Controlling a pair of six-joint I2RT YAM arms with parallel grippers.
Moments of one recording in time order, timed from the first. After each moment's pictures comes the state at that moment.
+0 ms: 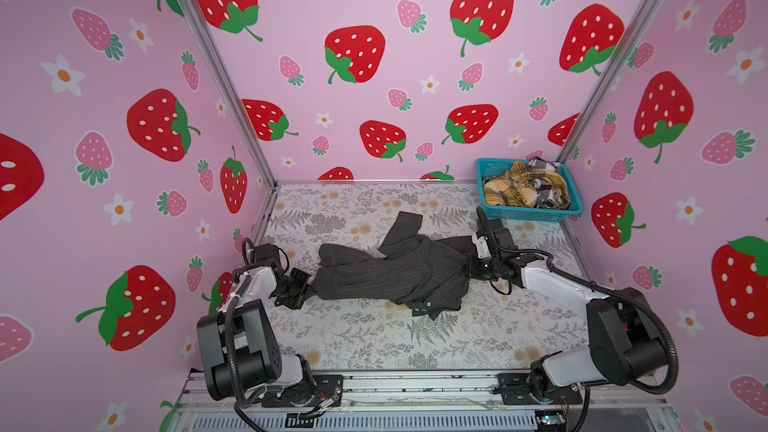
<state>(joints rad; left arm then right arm) 0.35 1.38 0.85 -0.79 0.41 -0.78 0.44 1.46 0.84 -0.33 -0.24 0.43</state>
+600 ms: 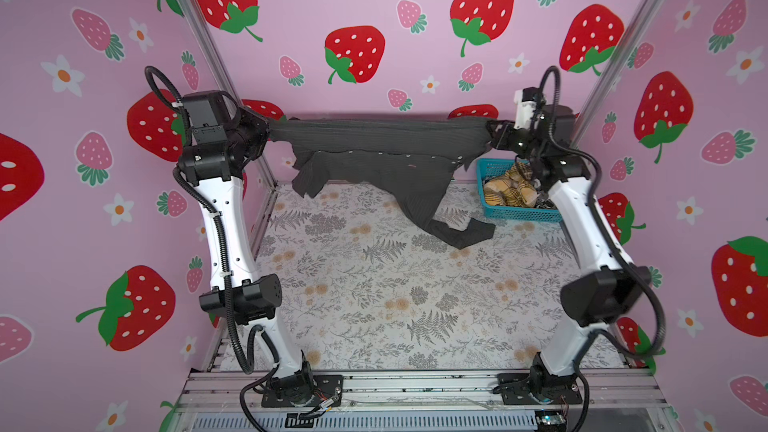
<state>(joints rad) 0.26 1.82 2.40 -0.97 0.33 -0.94 0.22 1.67 1.91 -0.30 -0.38 0.30</state>
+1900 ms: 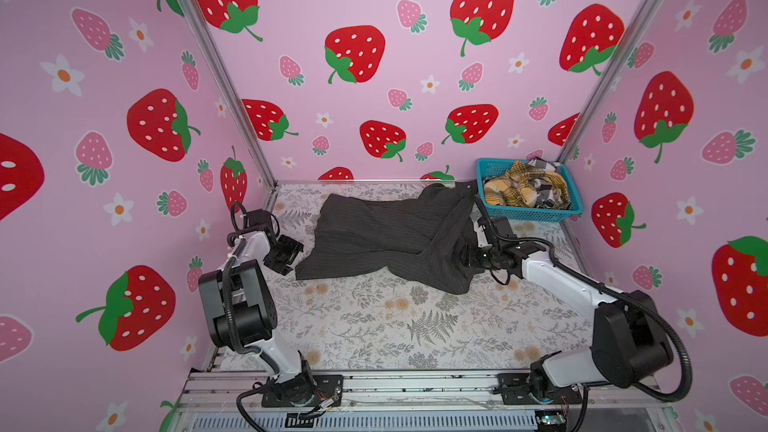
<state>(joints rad) 0.35 1.74 1.20 -0.72 0.26 -0.73 0.49 1.46 0.94 -0.43 -0.11 0.41</state>
